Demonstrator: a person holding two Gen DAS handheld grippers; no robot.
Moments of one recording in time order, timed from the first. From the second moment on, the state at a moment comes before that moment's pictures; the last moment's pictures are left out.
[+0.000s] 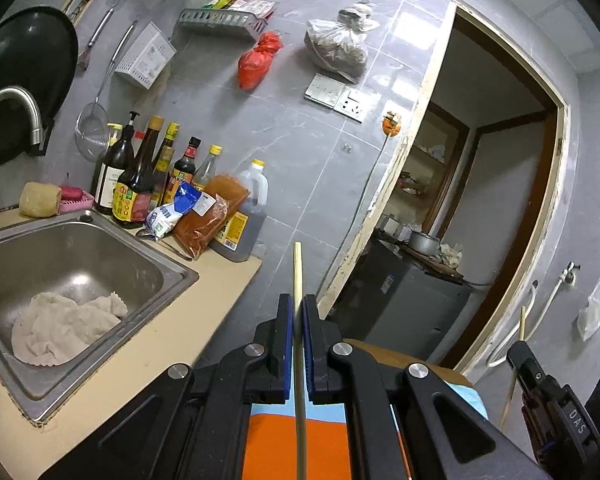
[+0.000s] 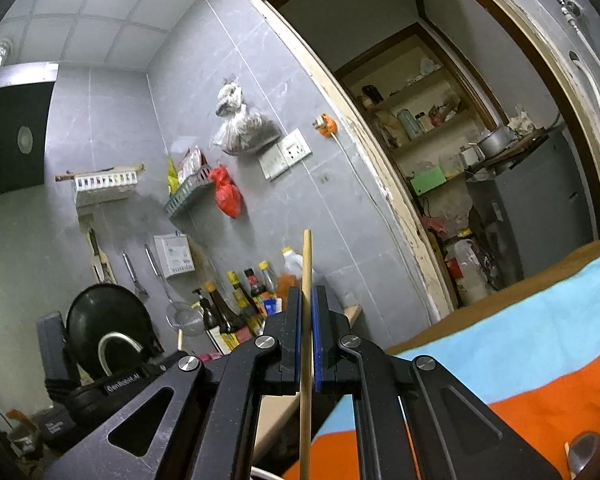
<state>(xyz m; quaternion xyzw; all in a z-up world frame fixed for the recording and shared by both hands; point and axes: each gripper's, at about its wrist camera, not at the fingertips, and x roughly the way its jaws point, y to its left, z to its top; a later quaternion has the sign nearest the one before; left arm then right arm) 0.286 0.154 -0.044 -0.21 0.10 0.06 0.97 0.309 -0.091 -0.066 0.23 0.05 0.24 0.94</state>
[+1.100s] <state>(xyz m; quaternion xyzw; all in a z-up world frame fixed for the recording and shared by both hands) 0.253 0.135 -0.054 -0.17 0.17 0.03 0.97 0.285 -0.103 -0.082 0.18 0.12 0.24 0.95</state>
